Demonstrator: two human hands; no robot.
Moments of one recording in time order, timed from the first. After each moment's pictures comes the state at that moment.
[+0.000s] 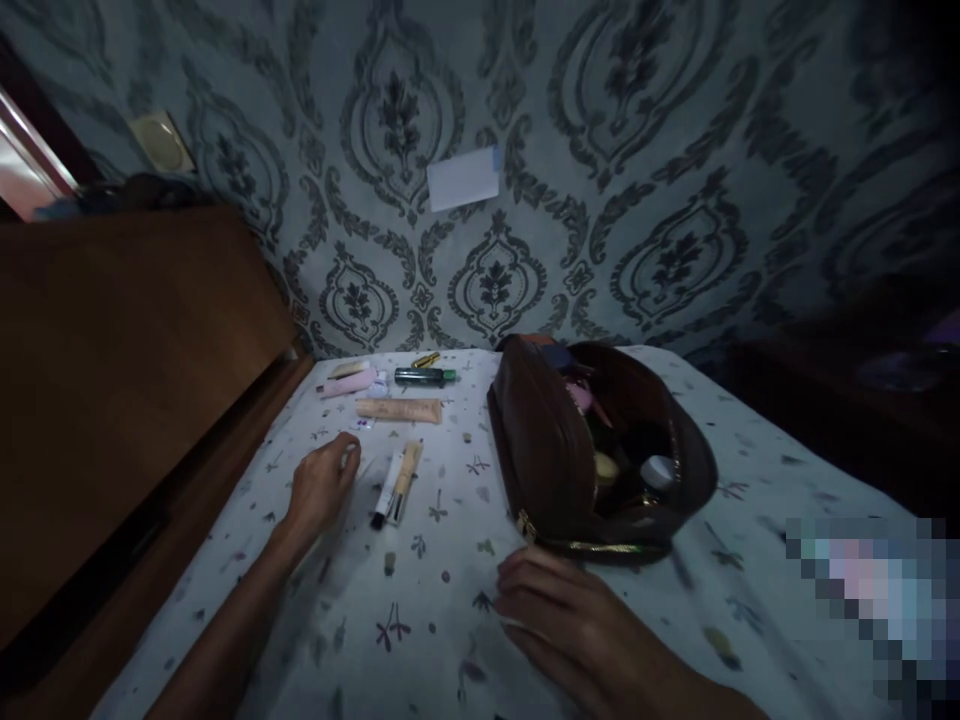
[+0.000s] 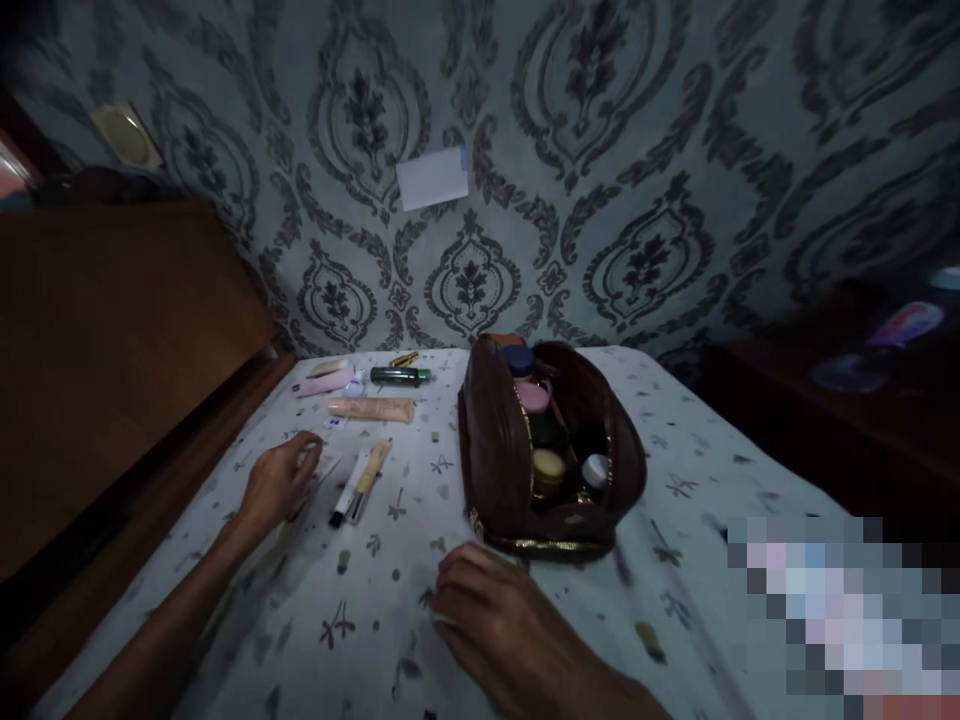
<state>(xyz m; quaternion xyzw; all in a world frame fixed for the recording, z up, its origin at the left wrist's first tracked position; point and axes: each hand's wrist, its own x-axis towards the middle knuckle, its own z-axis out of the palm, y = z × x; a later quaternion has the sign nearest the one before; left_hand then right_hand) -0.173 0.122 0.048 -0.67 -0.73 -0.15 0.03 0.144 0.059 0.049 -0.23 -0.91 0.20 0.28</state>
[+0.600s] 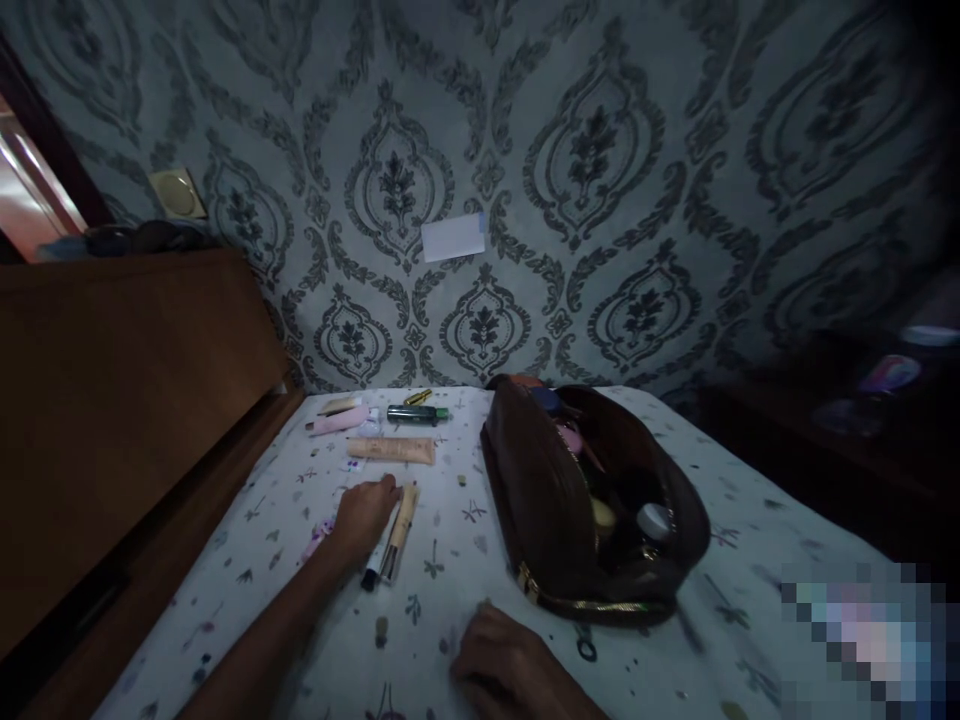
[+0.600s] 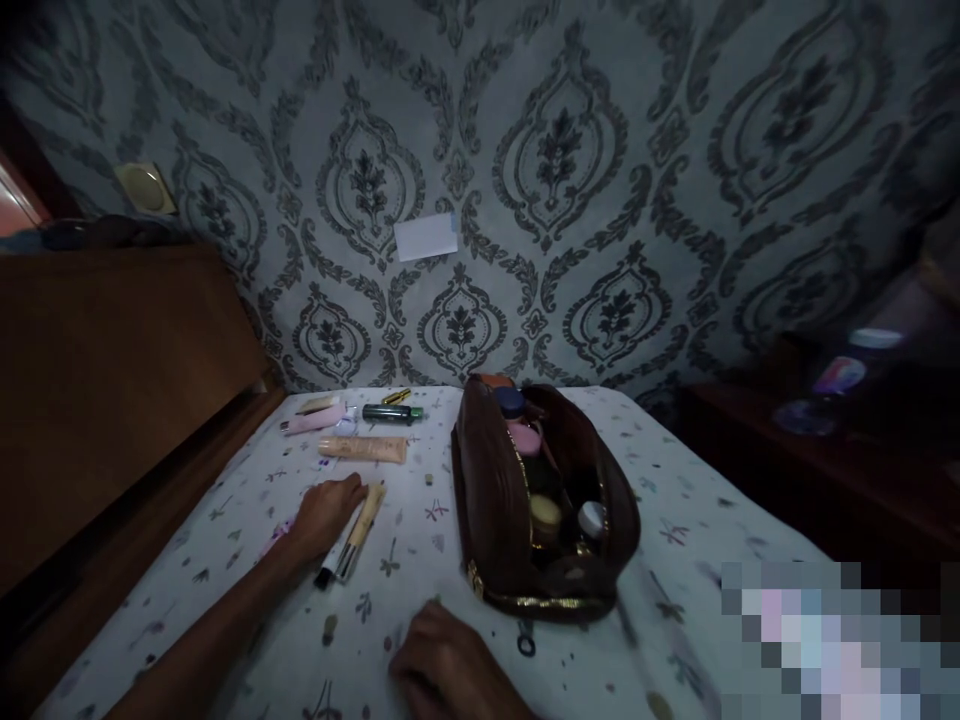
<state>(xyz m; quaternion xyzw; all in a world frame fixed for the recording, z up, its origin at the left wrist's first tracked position) -0.125 0.172 0.023 -0.72 -0.69 -0.01 -0.03 0.106 0.078 -0.028 -0.26 -0.87 0.31 0.29</state>
